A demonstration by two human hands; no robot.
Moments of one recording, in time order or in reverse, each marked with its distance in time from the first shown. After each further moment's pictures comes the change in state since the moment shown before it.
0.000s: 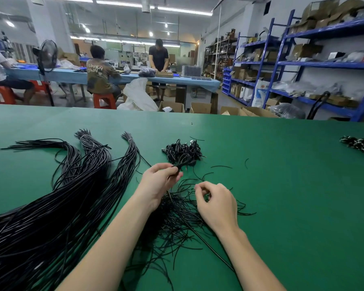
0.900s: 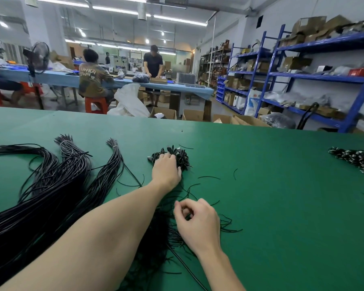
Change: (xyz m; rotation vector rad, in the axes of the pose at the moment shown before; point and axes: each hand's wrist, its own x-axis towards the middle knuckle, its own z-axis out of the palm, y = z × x) left_hand 0.128 -0.035 0.059 1.702 0.118 0.735; right_hand -0.003 0.001 0.004 0.105 0.021 -0.049
